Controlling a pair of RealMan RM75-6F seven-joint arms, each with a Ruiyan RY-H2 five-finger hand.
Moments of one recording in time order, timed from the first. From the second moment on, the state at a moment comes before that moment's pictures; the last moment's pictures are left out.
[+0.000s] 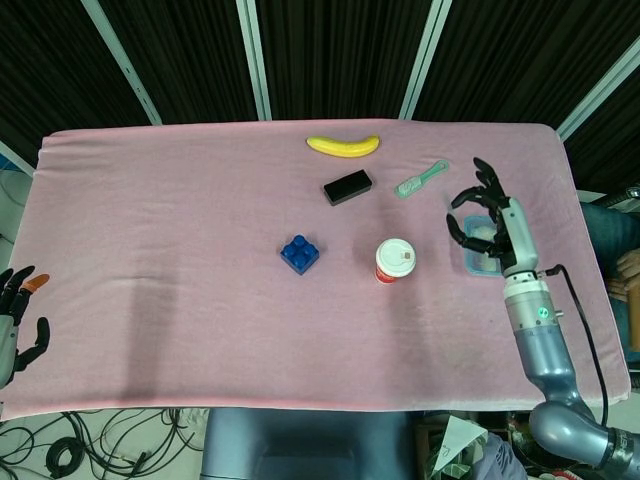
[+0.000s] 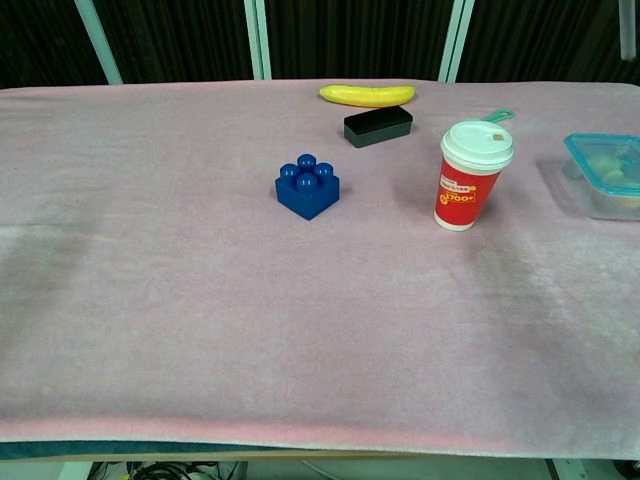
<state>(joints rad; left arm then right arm) -0.07 -1.14 -0.08 -1.62 1.49 1.54 0.00 0.46 -1.16 0.68 -1.90 -0.87 0.98 0.51</state>
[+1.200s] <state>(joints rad) -0.07 -1.16 -0.09 -1.61 1.47 1.56 0.00 0.53 -1.47 0.65 -1.58 -0.93 0.97 0.92</state>
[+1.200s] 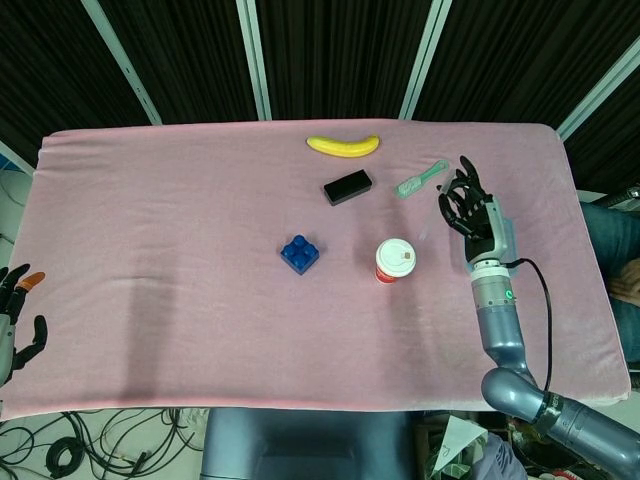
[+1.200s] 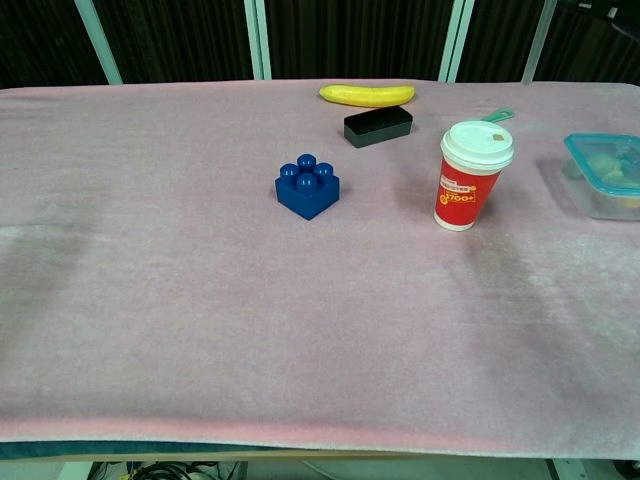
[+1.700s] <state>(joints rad) -0.07 -1.16 -0.09 -1.62 1.46 1.55 0.01 0.54 -1.54 0.61 -1.52 -1.00 0.95 1.00</state>
